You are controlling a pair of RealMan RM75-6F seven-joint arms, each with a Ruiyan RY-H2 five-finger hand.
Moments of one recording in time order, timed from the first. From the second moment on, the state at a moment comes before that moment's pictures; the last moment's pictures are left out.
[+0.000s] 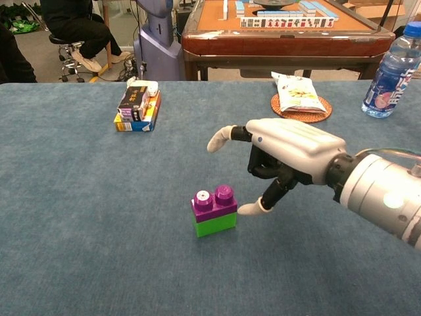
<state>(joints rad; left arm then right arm) -0.08 -1.24 0.01 -1.52 1.51 1.45 0.05 0.59 -1.66 0.12 -1.65 -1.37 1.03 -0.36</state>
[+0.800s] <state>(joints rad) -0.07 -1.25 0.01 -1.50 1.51 1.46 0.04 0.82 -1.56 0.22 -1.92 -0.68 1.04 -0.82</state>
